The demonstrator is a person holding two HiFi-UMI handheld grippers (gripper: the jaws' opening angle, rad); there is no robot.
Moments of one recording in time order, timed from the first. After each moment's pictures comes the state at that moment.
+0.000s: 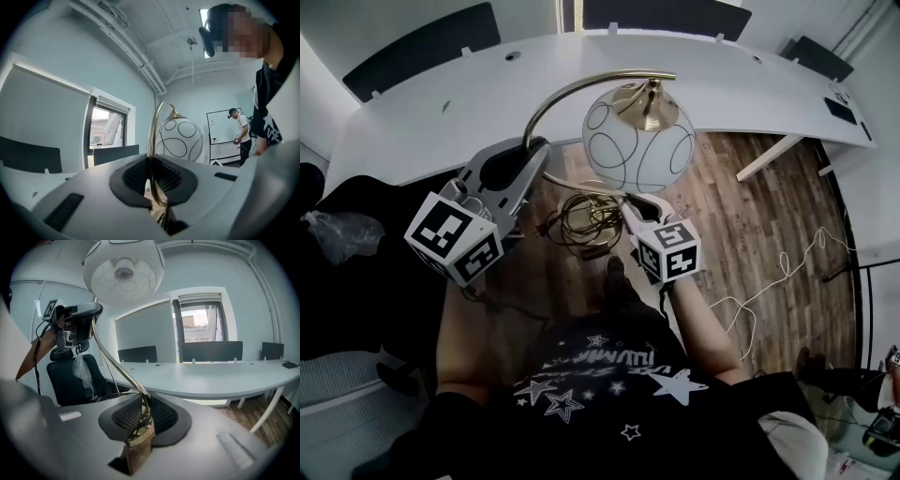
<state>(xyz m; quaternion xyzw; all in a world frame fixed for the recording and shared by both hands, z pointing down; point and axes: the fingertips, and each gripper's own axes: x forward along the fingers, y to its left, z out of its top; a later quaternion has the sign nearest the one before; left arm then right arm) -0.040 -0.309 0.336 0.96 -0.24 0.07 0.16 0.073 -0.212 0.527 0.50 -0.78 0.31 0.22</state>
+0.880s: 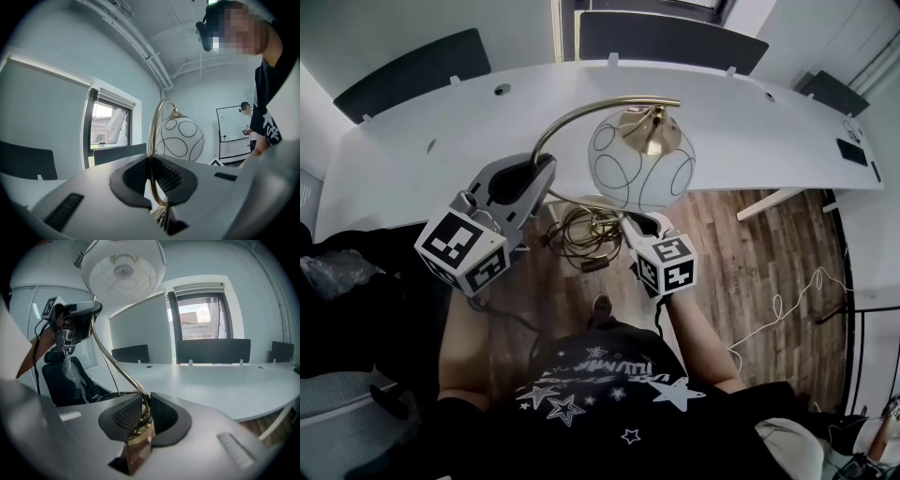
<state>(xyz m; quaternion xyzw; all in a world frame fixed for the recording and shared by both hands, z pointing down) -0.043 -0.297 0.321 0.95 -0.28 0.08 0.14 0.073 -0.220 0.518 0.46 -0.81 0.28 0.22</state>
